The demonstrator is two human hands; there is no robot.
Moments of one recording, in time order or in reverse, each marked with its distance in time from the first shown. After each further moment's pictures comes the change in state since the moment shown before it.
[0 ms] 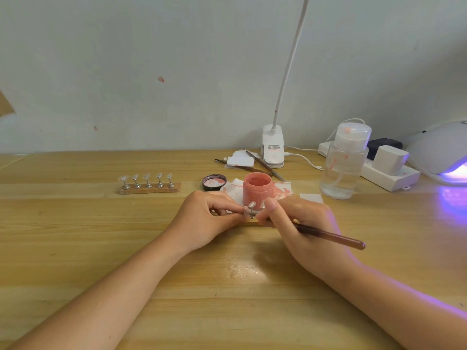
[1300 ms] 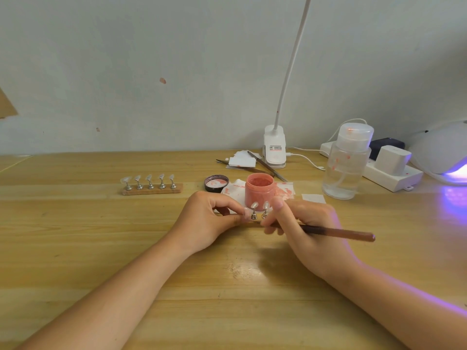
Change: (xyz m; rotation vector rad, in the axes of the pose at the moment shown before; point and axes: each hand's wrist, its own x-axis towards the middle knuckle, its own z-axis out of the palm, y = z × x) left_hand 0.000 -0.001 0.001 -0.007 0.028 -0.063; right_hand -0.001 0.003 0.001 0.060 -0.008 0.029
